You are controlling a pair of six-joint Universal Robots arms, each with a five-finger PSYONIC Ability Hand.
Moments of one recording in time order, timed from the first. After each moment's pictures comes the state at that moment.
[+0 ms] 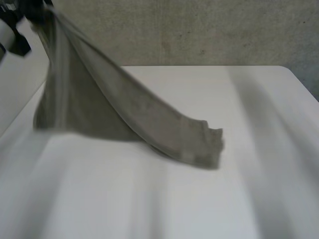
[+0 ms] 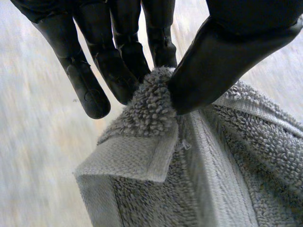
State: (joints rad) left arm 4.67 -2.17 -0.71 3.25 -1.21 2.87; right arm 1.75 -0.86 0.25 0.26 1.49 2.68; left_hand 1.25 1.31 1.34 1.36 1.12; right_hand 1.34 1.32 1.32 1.33 1.17
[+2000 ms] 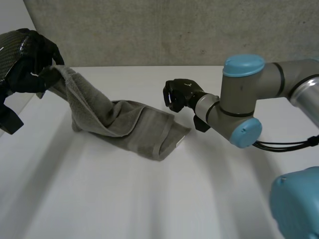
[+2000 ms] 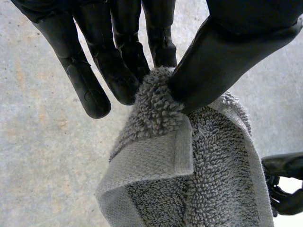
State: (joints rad) left arm 4.77 -1.29 -1.92 3.51 -0.95 2.85; right arm 2.10 -0.55 0.52 0.27 1.28 3.23; left_hand 1.25 1.32 1.35 1.36 1.12; right_hand 1.30 1.28 1.29 1.30 1.12
